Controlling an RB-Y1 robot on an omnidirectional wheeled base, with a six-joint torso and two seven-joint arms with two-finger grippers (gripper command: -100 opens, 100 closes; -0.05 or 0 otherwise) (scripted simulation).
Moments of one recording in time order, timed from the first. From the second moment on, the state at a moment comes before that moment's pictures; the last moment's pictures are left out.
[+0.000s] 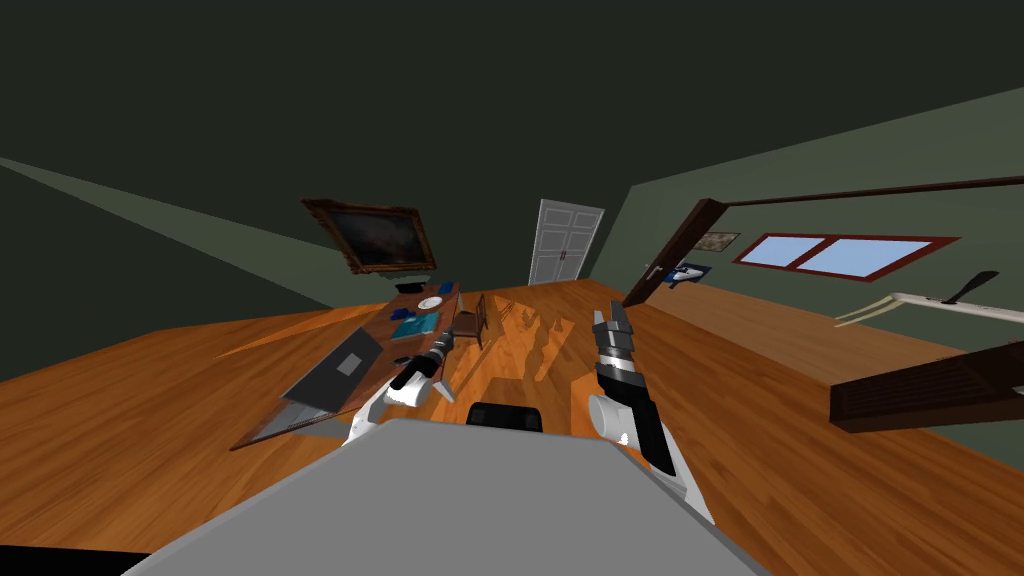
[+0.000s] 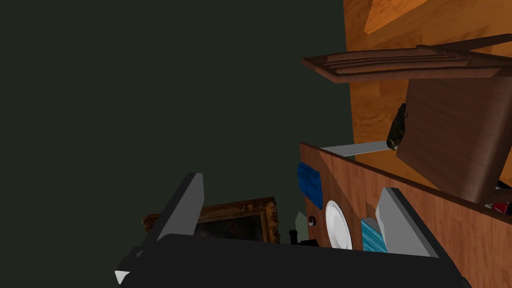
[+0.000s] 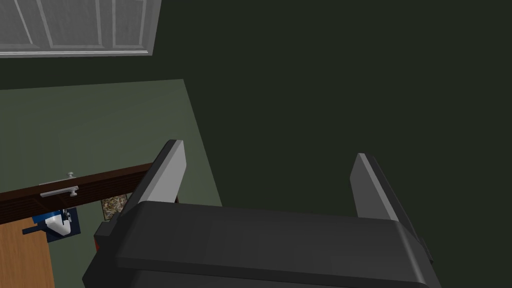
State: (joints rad) left arm 0.29 0.35 -0.07 -1.68 0.32 0.04 -0.08; right arm 0.49 -0.04 -0.06 -2.26 -0.05 -0.35 0.09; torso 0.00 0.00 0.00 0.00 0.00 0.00
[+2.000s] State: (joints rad) left arm 0.20 0.46 -0.06 -1.05 0.46 0.24 -0.14; right arm 0.49 -0.04 -0.06 -2.26 -0.05 -0.35 0.09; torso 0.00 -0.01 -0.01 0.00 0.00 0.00
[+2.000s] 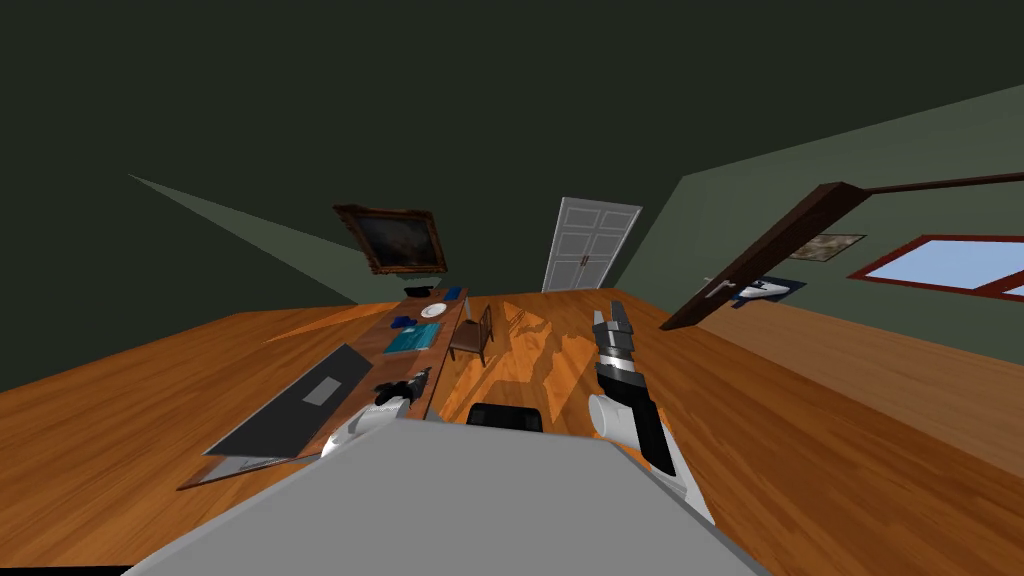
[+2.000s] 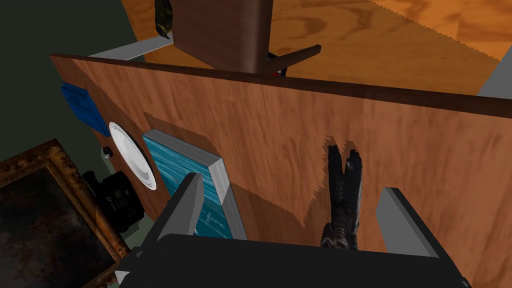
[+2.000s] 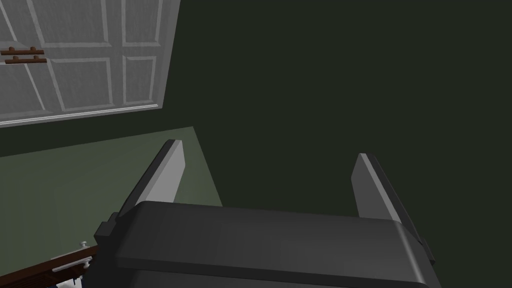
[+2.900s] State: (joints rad) left arm 0.18 0.47 -0.07 -0.78 0.51 0.22 -0.15; right arm 0.49 -0.04 -0.06 -2.26 -0.05 -0.35 0.09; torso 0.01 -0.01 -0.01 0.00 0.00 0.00
